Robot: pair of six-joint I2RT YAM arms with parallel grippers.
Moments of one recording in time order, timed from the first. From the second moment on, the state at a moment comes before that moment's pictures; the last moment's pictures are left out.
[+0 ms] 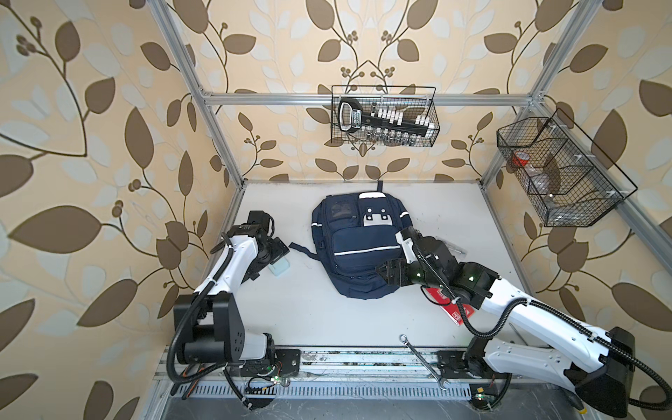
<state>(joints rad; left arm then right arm) 0.07 1.42 1.02 -0.95 -0.02 -0.74 0.81 1.07 0.91 -0.54 0.00 0.65</state>
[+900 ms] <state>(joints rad) 0.08 1.68 1.00 -0.74 0.02 -0.76 0.83 1.12 0.90 -0.50 0.00 0.69</state>
